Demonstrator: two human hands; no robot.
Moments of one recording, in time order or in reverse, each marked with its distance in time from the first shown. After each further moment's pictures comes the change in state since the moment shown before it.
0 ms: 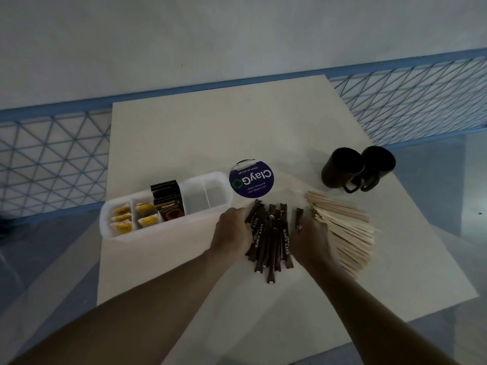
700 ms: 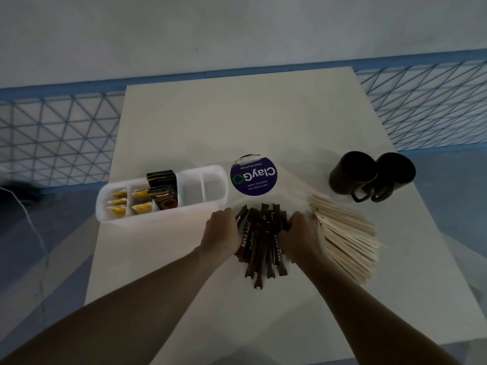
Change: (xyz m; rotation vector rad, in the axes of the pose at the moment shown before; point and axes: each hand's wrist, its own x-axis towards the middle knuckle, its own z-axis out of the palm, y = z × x) left_hand 0.008 -0.004 0.018 0.146 0.001 -0.210; right_hand 0.037 0.017 0.010 -0.042 -0.207 0.051
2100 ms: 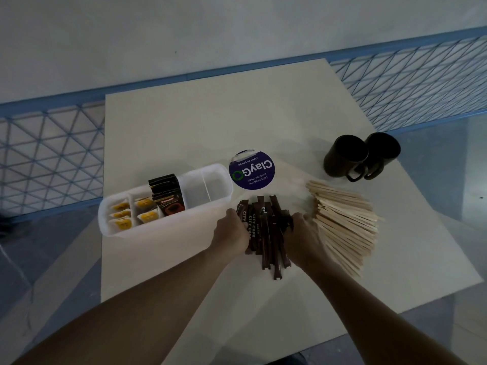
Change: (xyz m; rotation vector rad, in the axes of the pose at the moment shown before) left_hand -0.004 -0.013 -0.007 -0.224 -0.254 -0.106; right_hand -0.041 -0.014 0.022 -0.059 0.087 0.056
